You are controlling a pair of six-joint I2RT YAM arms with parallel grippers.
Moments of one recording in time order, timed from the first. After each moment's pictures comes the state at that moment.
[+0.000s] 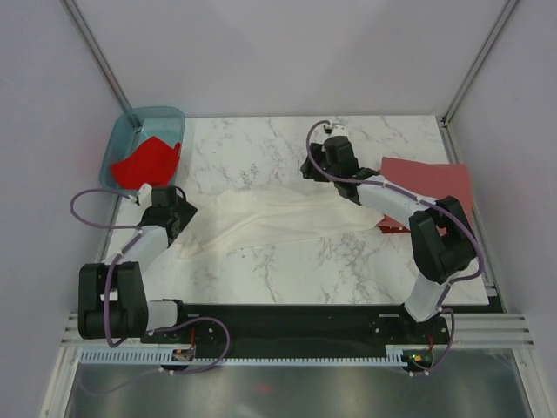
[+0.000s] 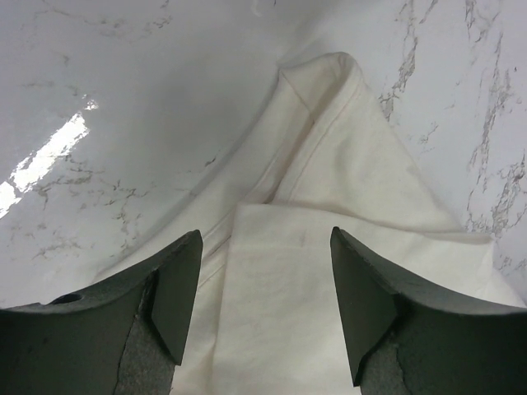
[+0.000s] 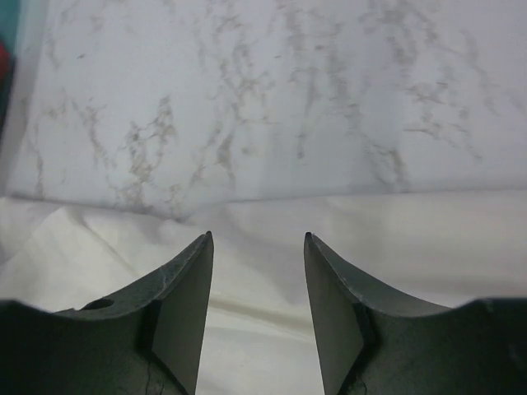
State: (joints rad) left arm 0.04 1.29 0.60 -0.11 -0.24 -0.84; right arm 0.46 1.74 1.18 0.04 0.11 0.51
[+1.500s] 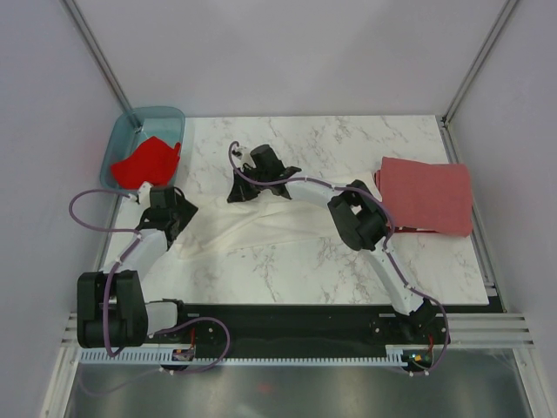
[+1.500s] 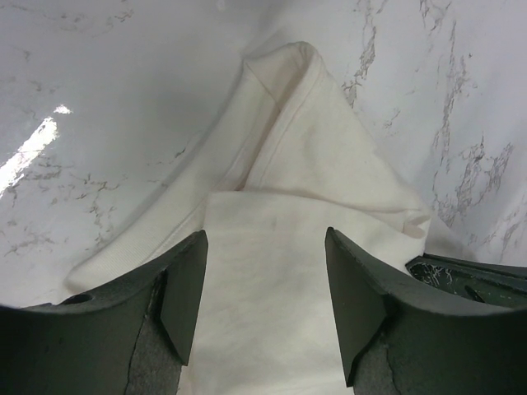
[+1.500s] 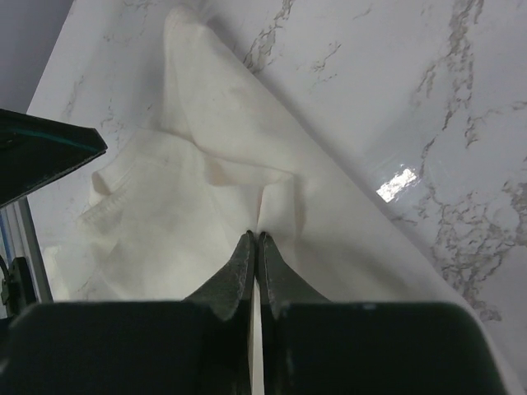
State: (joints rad) left arm 0.04 1.25 0.58 -0.09 -0.18 -0.84; right arm 0.73 2.47 1.94 -0.07 -0.51 0.38
